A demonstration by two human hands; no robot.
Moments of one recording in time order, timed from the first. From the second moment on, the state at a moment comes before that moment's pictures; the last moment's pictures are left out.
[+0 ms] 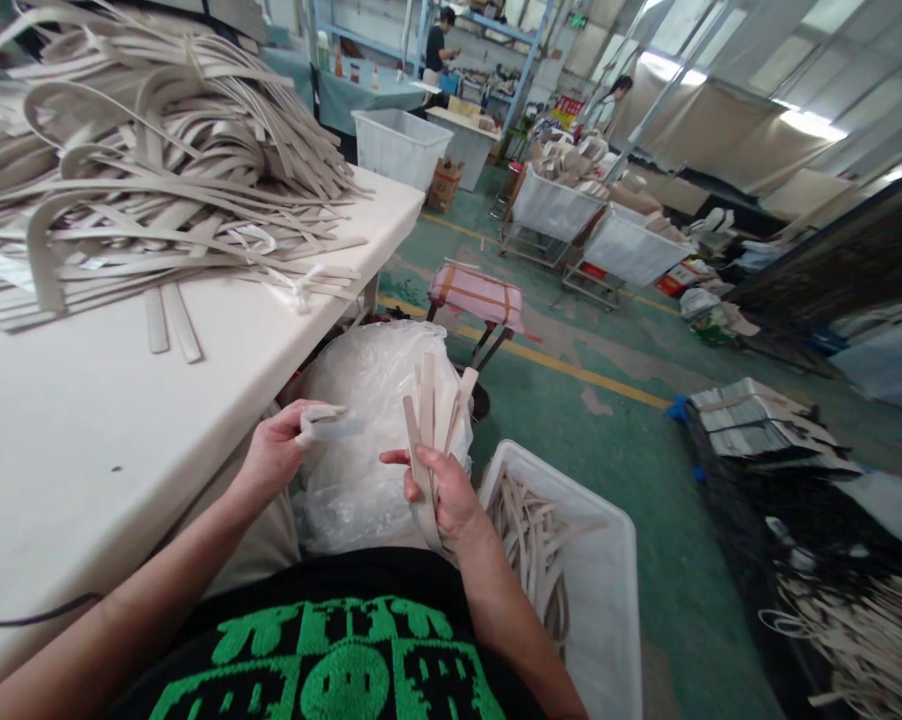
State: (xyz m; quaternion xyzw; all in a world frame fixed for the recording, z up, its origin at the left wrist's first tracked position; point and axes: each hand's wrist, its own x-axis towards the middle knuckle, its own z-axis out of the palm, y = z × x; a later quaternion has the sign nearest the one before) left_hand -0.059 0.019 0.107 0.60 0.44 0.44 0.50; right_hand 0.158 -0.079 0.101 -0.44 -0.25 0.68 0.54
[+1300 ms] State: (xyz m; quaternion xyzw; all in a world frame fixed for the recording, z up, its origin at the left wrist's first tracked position) left_hand -0.034 -0.007 0.105 0.61 0.36 0.29 0.64; right_hand 0.141 -0.042 0.130 -0.47 -0.41 0.59 0.52
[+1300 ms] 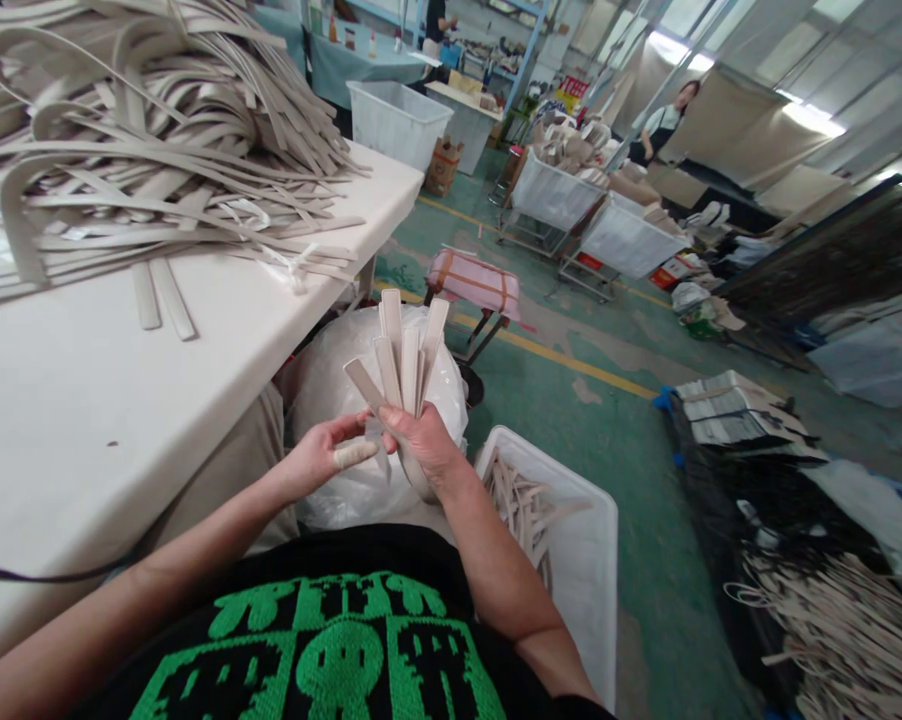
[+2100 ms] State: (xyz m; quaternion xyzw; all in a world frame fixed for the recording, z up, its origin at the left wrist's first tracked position) left_hand -0.040 -0.030 0.076 0.51 0.33 0.15 0.78; right_hand 0.170 -0.008 0.126 -0.56 -0.36 0.44 0.60
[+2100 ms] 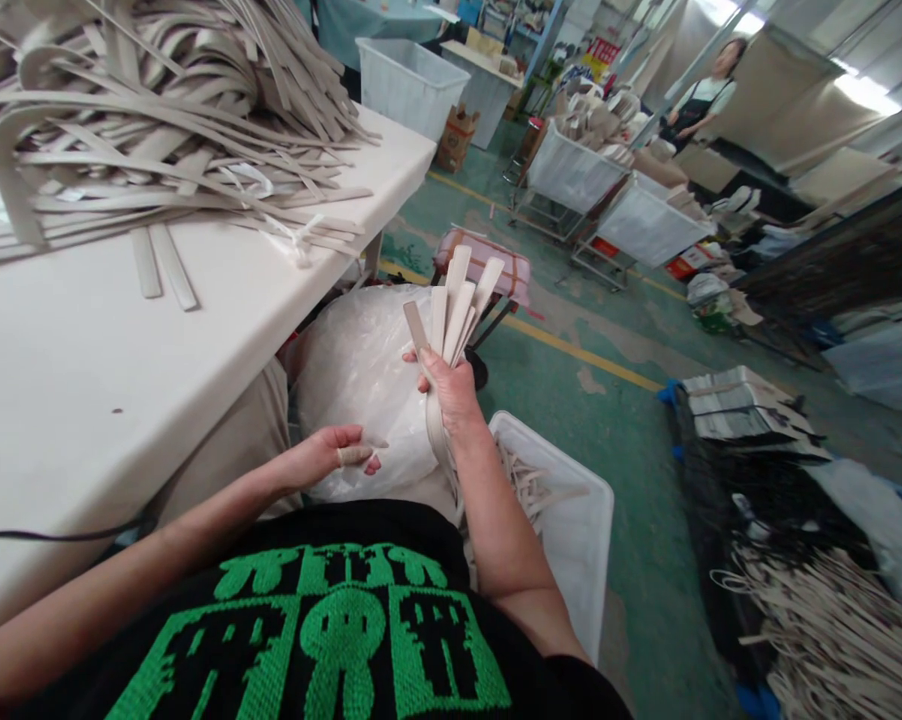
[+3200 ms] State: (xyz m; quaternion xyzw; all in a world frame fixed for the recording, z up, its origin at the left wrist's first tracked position) left_hand -0.009 -0.004 0.102 0.11 0.43 0.27 0.85; right_hand 0.148 -0.135 0.103 -0.62 -0.44 0.52 0.38
